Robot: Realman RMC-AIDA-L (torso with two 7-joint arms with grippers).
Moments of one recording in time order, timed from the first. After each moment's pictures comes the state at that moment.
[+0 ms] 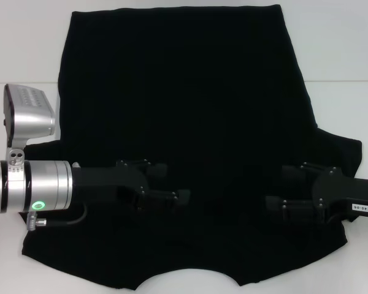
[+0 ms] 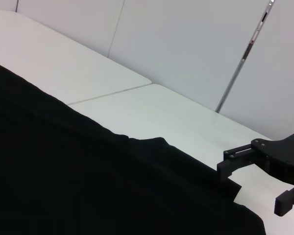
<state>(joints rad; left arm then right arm) -0.58 -2.16 0.72 0.73 2.11 1.47 -1.58 0.53 2.09 -0.57 -0.61 -2.11 -1.51 1.31</state>
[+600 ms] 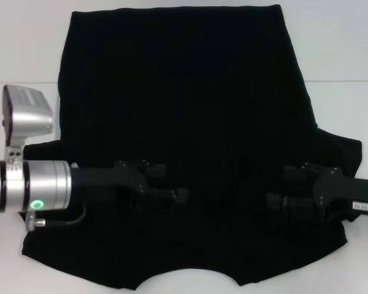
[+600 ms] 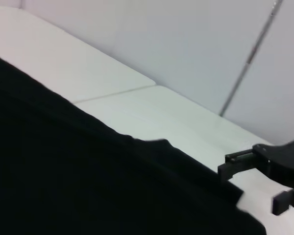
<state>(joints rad) -0.58 -2.16 0.71 0.73 2.11 1.47 -1.61 0.53 2.09 -0.56 -0.60 -2.11 -1.50 1.36</state>
